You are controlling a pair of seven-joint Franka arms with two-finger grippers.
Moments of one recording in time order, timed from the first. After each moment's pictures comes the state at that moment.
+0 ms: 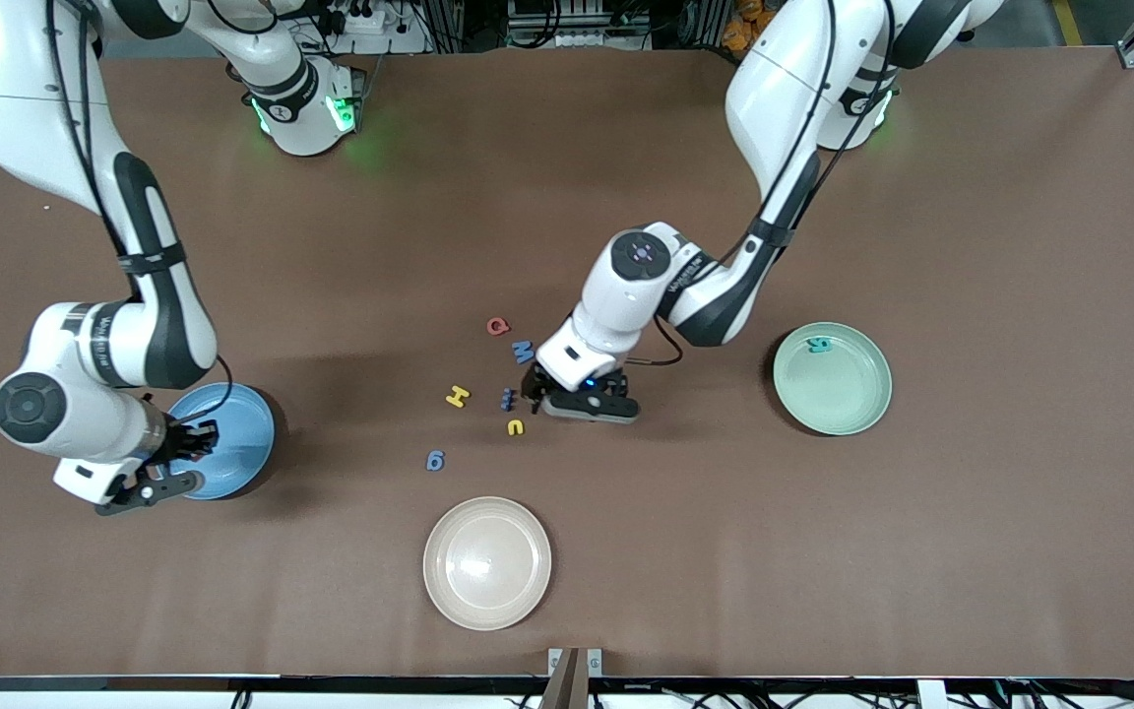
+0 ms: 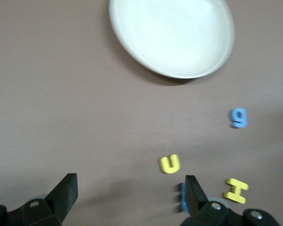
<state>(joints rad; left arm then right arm) -0.67 0.82 -0.09 -1.46 0.10 2.76 -0.65 0.02 0.63 -0.11 -1.61 -0.07 2.16 -0.32</state>
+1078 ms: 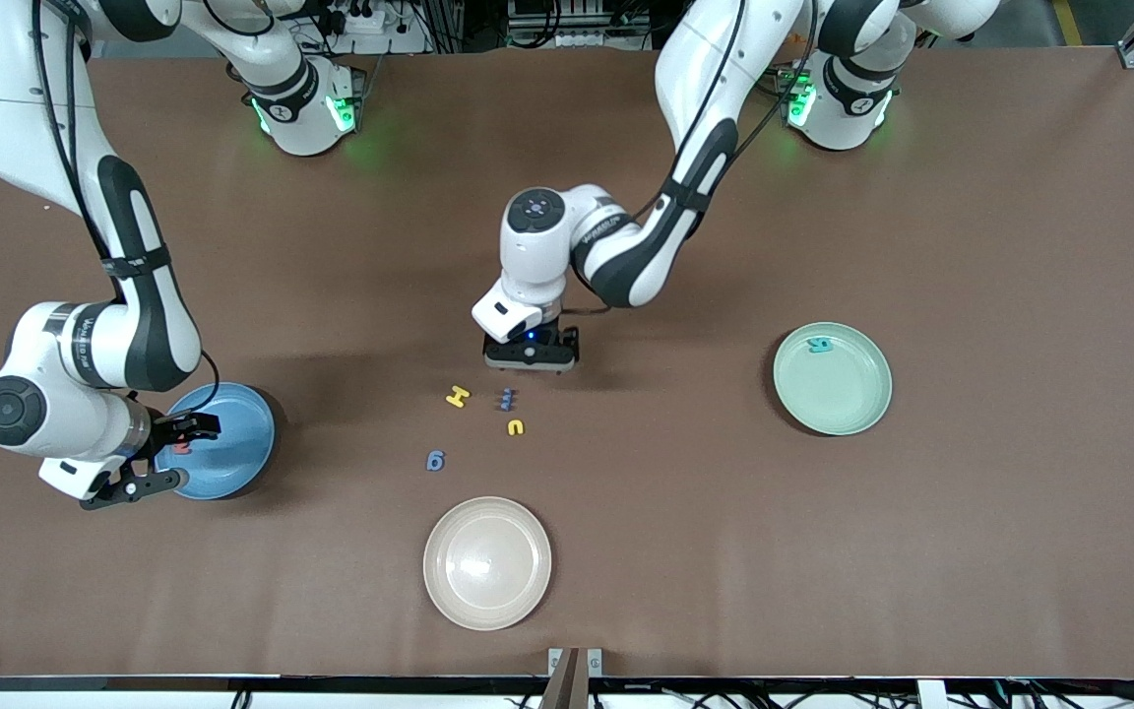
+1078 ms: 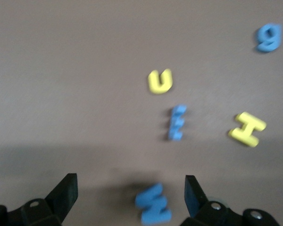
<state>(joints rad) -0.93 0.85 0.04 -1.38 0.11 2.38 -1.02 0.01 0.63 -0.11 -1.61 -0.07 2.14 -0.32</state>
